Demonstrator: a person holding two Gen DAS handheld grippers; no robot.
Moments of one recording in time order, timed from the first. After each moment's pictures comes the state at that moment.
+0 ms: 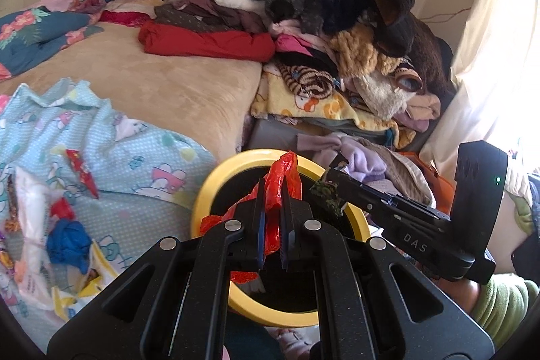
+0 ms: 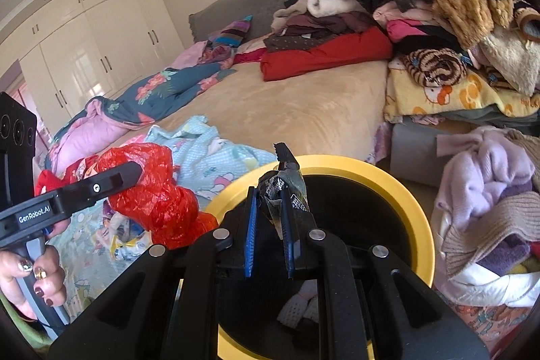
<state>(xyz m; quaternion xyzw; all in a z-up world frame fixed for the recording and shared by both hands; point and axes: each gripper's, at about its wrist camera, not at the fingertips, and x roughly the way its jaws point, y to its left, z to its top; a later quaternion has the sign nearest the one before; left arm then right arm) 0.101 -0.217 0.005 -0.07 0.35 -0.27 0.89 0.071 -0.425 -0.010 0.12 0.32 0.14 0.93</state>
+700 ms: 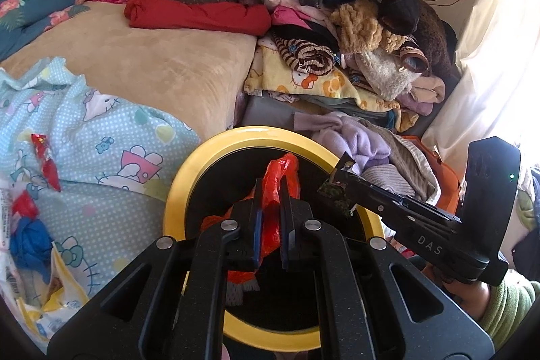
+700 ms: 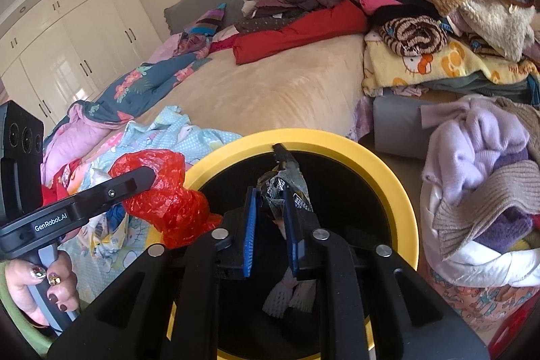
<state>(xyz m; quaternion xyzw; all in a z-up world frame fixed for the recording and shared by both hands) 0.134 -0.244 -0.037 -0.07 0.39 -0.28 0.87 0.084 -0.451 -0.045 0.15 0.36 0.11 0.92</state>
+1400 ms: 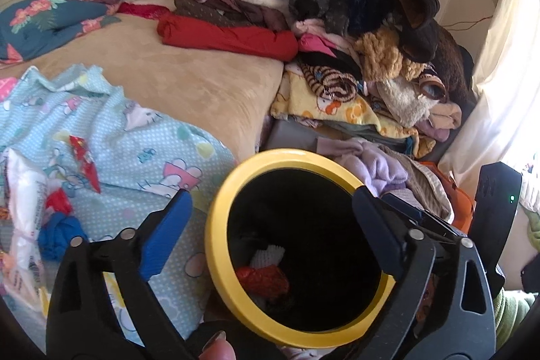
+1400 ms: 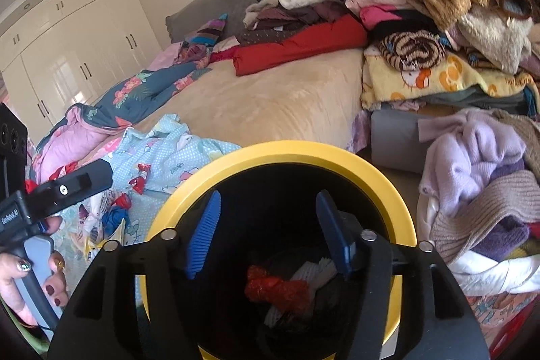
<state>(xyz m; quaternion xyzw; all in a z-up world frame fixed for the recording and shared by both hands) 0.118 -0.212 -0.019 -0.08 0.35 -0.22 0.91 0.078 -0.443 -0.037 0.12 0.32 0.10 0.94</state>
